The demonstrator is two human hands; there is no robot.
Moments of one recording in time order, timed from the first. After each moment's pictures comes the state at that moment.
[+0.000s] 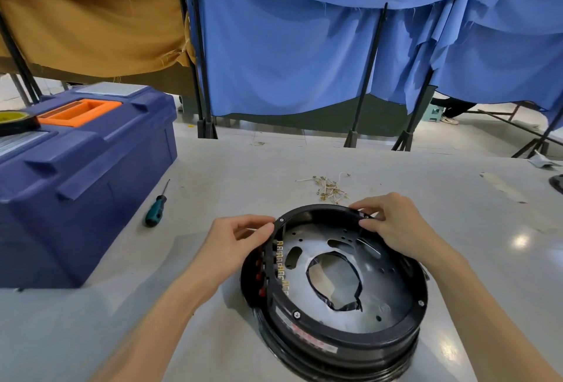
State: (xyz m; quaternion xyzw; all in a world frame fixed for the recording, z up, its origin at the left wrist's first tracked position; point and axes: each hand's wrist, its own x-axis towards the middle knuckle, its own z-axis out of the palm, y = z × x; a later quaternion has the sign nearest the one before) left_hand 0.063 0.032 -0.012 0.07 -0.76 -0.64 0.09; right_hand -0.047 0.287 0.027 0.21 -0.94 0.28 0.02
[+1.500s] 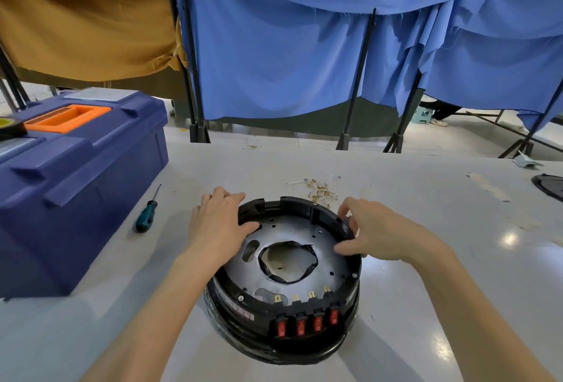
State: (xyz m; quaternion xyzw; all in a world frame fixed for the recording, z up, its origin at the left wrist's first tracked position) left_hand 0.033 0.027 0.010 0.13 -0.97 -0.17 0.14; right_hand -0.026 0.273 0.049 0.22 -0.95 0.17 -0.10
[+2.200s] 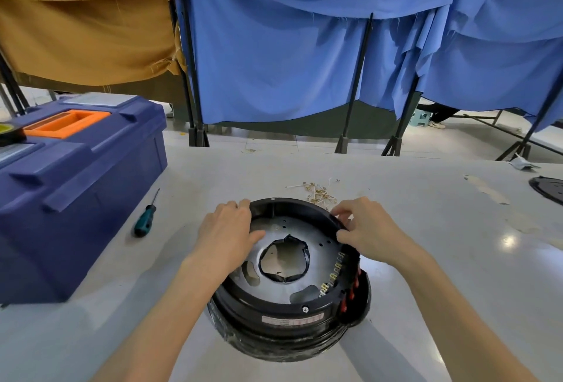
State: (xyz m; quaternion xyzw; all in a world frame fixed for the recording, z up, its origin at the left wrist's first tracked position) left_hand 0.034 0.040 0.014 0.08 -0.99 -0.07 0.09; right_hand -0.032 0.263 0.035 0.23 -0.94 0.25 0.00
